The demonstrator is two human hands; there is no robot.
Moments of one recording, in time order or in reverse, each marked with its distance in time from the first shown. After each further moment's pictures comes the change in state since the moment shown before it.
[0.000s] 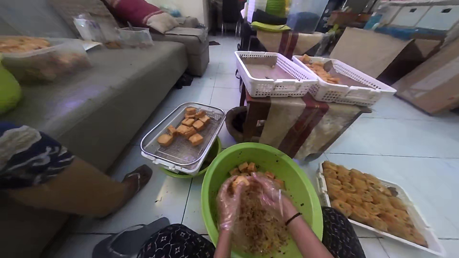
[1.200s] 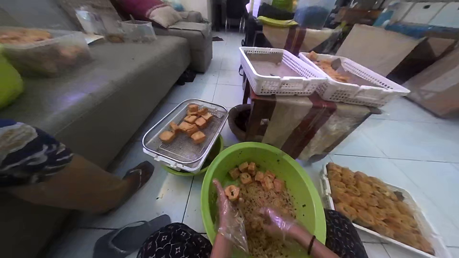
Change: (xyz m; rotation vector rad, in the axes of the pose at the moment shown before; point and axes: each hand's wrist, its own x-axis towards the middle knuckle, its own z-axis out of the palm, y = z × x) left_hand -0.001 0.021 -0.002 -0.816 0.138 -0.621; right_hand -0.035 0.052 -0.036 -1.292 -0.451 -0.079
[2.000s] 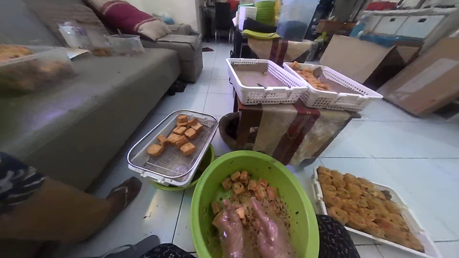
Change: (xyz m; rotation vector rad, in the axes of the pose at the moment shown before) left_hand -0.031 -0.039 0.013 0.748 0.133 0.423; right_hand -0.067 -0.099 0.006 0.342 0.791 -0.015
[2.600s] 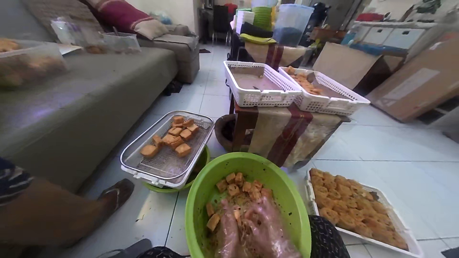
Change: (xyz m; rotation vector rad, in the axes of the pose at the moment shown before) left_hand -0.001 0.006 0.001 -0.170 -0.205 -0.240; right_hand 0.030 0.014 -0.014 -0.216 0.021 -0.124
